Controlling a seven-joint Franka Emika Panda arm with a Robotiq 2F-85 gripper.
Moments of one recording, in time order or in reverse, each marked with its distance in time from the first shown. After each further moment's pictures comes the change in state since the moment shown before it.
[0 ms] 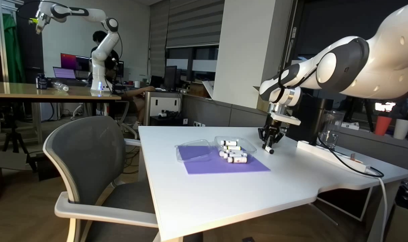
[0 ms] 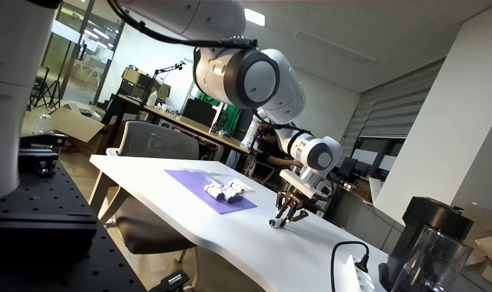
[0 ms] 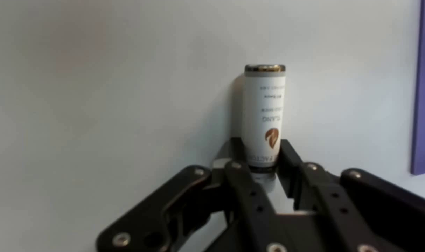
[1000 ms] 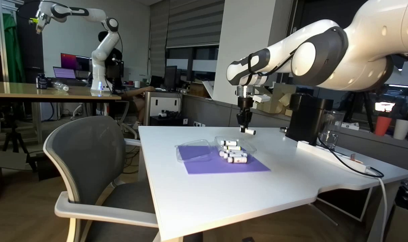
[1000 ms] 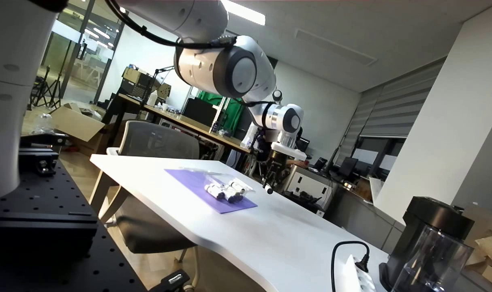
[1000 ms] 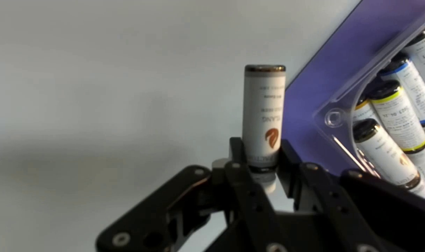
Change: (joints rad) arm 0.242 -0.033 -0.029 0.127 -0.207 -0.095 -0.524
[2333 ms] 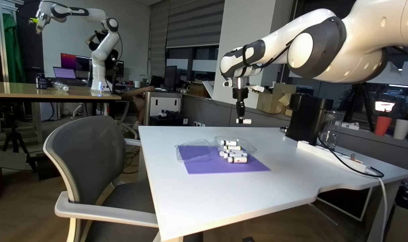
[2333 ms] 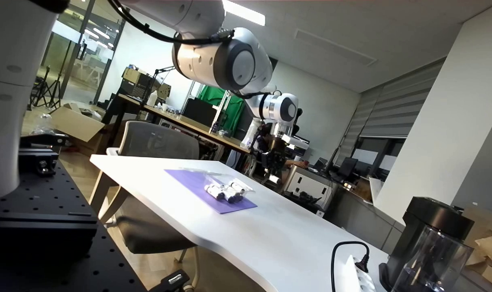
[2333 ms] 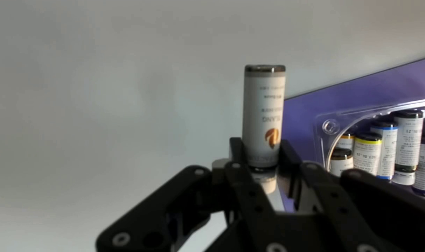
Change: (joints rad) arm 0.046 -0.047 -0.013 0.000 -0.049 0.009 -0.546
